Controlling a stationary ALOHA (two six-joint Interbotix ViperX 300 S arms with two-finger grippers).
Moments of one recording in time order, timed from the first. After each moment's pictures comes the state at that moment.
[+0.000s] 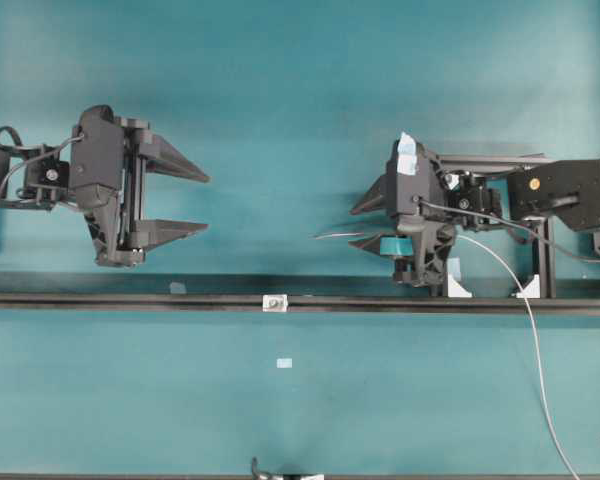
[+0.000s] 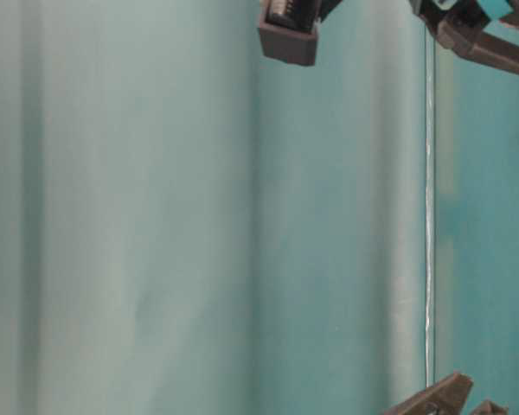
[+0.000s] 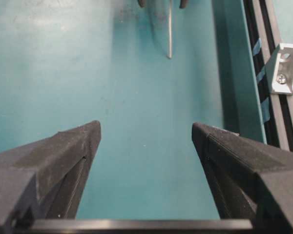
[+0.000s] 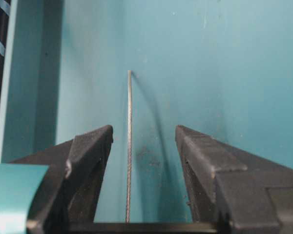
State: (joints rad) left arm -0.02 -0.17 1.11 -0.04 -0.50 -0.02; right arm 0.04 0.08 0.92 0.00 -0.30 0.26
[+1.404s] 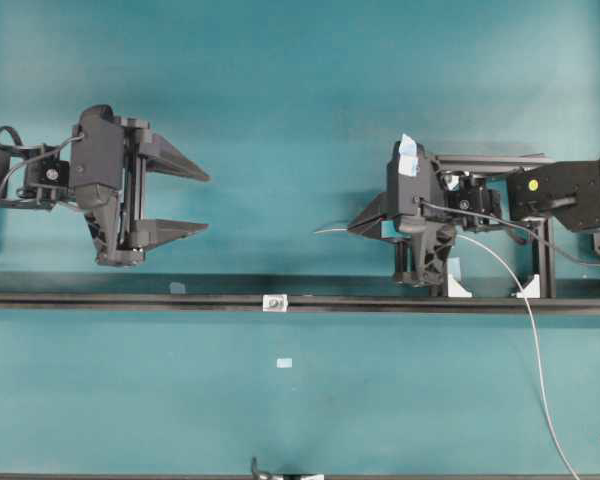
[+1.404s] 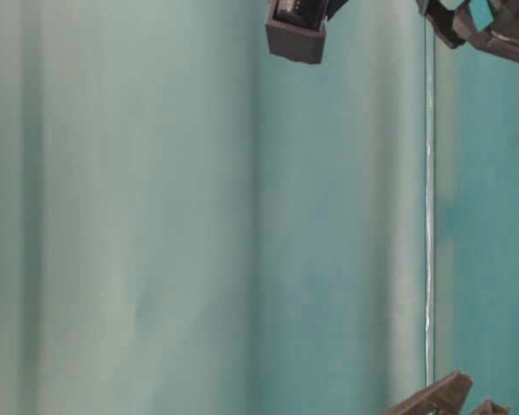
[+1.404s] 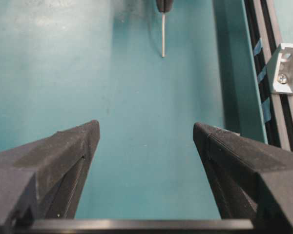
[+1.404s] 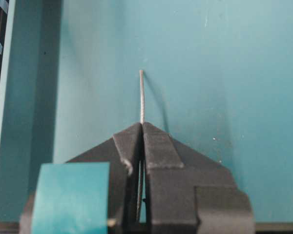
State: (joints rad) left arm -0.02 -0.17 1.11 -0.04 -0.50 -0.02; right arm 0.04 0.08 0.93 0.00 -0.33 0.26
